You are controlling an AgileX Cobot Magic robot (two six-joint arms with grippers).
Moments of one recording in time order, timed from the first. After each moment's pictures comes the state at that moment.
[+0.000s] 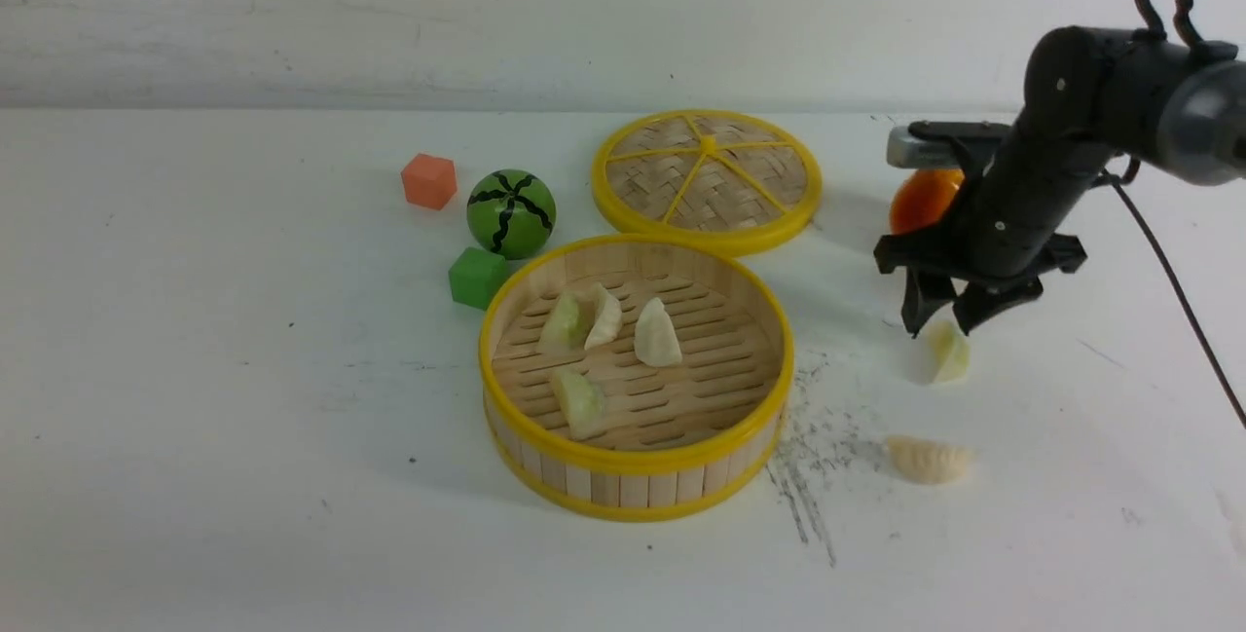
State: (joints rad) right arm 0.11 2.24 -1.87 0.15 1.01 0.03; left arm -0.54 0.12 -0.29 0.94 0.48 -1.12
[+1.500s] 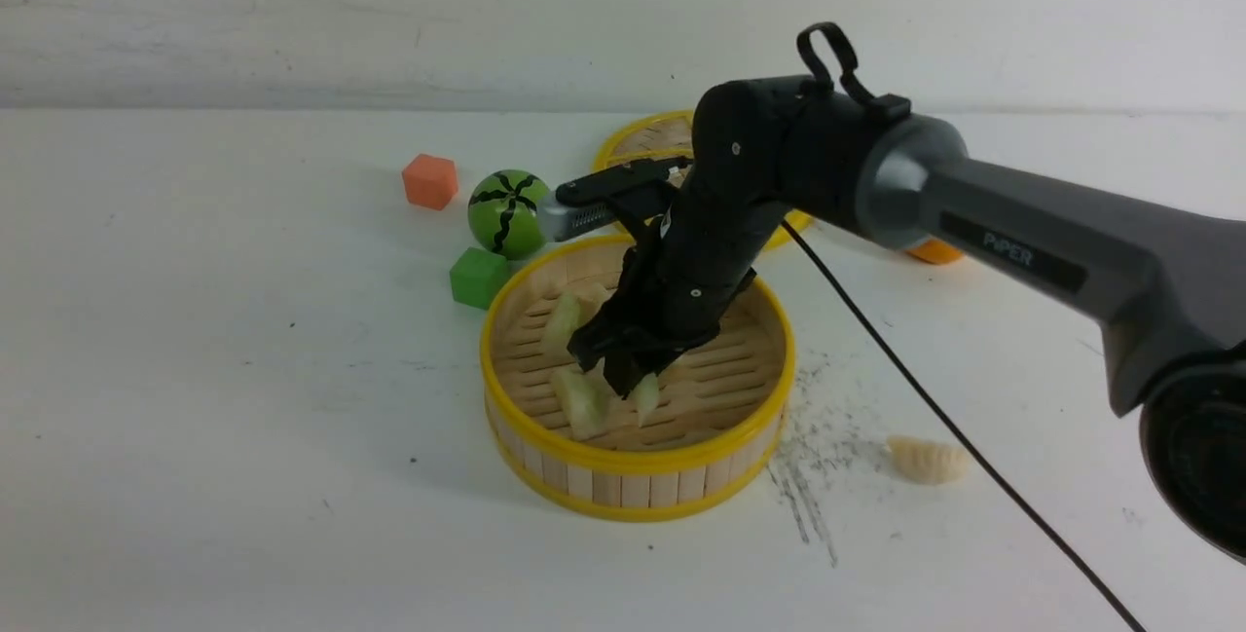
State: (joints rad) right arm 0.55 2.25 -1.96 0.25 0.98 -0.17; left arm -0.54 0.12 -0.29 0.95 0.48 -1.12
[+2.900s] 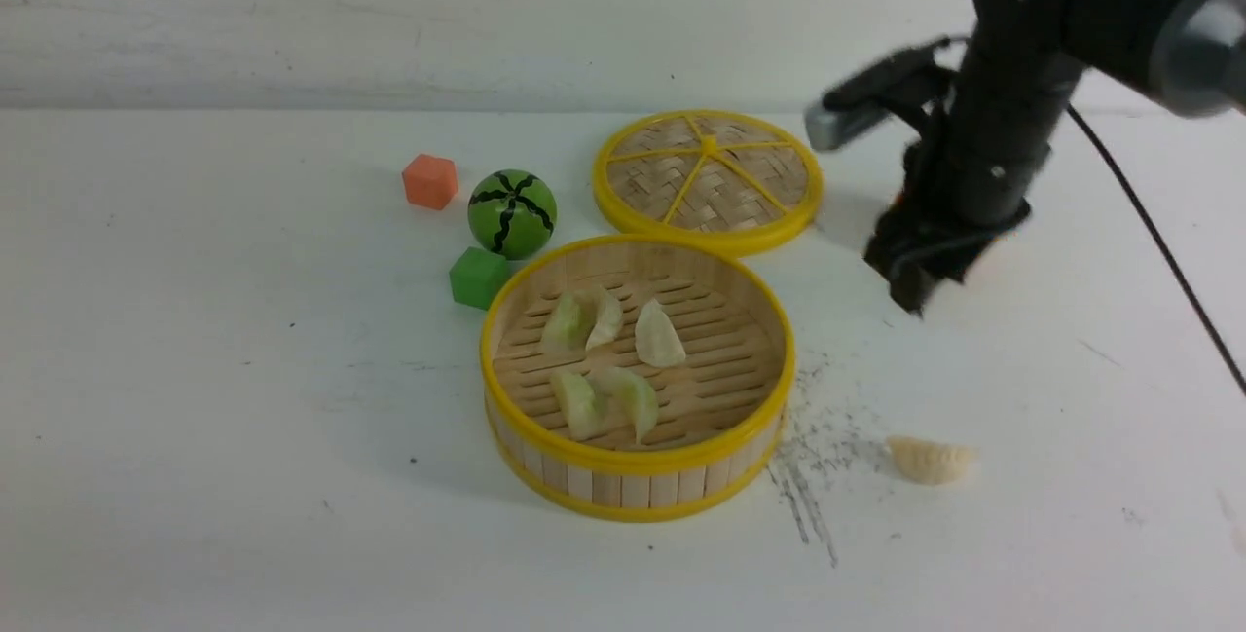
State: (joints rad) right arm 0.24 2.06 -1.82 0.03 1.23 -0.33; left arm -0.54 0.12 -0.29 0.96 0.47 -1.12
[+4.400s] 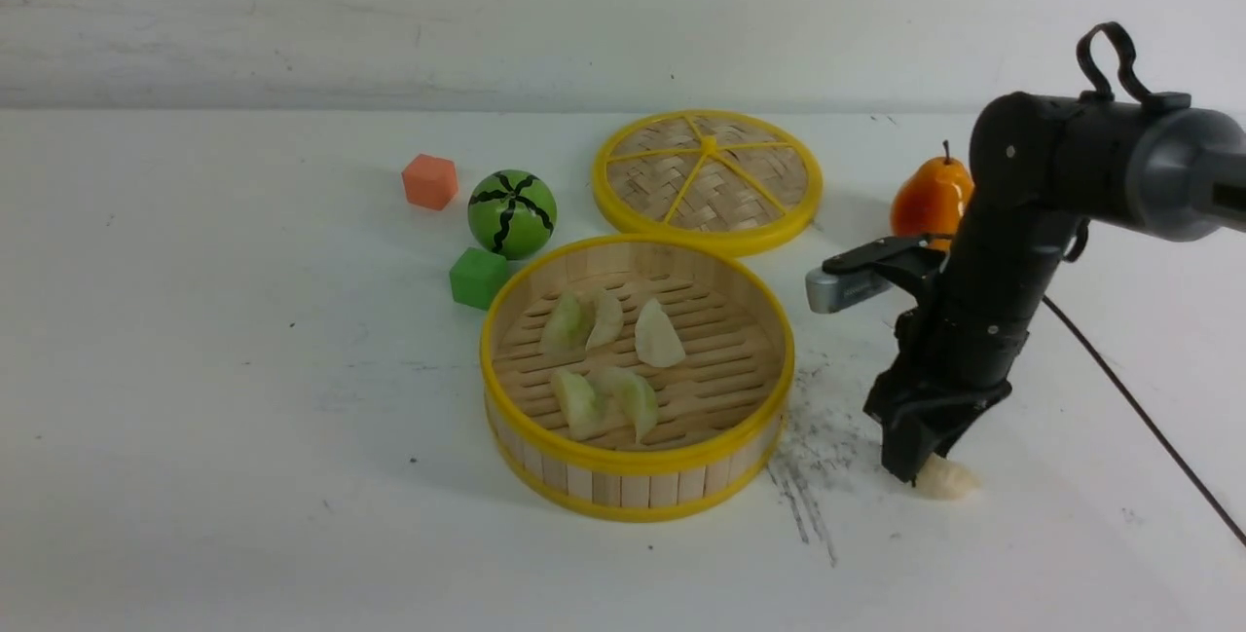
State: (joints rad) right arm 0.22 2.09 -1.59 0.23 1.17 -0.45; left arm -0.54 0.12 -0.27 0.99 0.44 -1.12
